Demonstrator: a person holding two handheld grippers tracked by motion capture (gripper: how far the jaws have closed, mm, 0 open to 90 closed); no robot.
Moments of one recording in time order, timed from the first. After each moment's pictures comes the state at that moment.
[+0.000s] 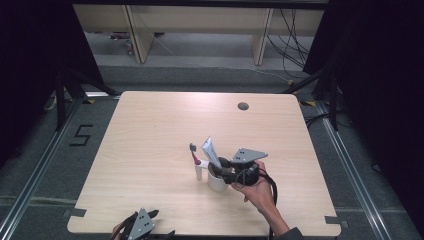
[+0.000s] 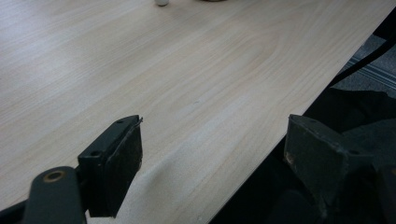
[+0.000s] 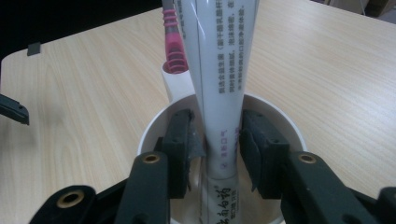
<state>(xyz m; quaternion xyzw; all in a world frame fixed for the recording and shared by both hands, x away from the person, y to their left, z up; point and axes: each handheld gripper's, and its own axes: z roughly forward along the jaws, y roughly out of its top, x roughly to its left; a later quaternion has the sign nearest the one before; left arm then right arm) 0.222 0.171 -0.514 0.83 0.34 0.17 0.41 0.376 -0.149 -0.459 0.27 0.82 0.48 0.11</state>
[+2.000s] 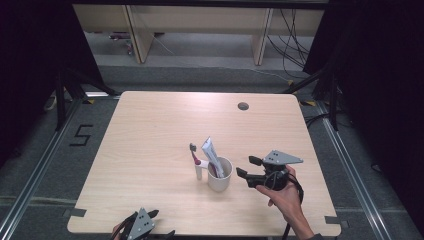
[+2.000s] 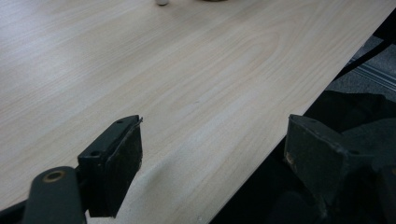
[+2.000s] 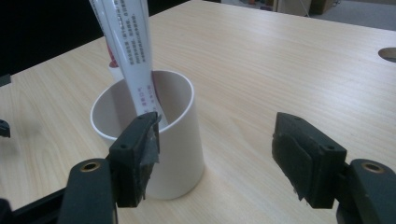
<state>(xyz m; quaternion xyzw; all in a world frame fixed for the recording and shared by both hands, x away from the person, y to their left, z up) 0.223 0.169 -0.515 0.83 0.35 0.16 0.41 0.360 -0.218 -0.452 0.35 0.78 0.51 0.14</state>
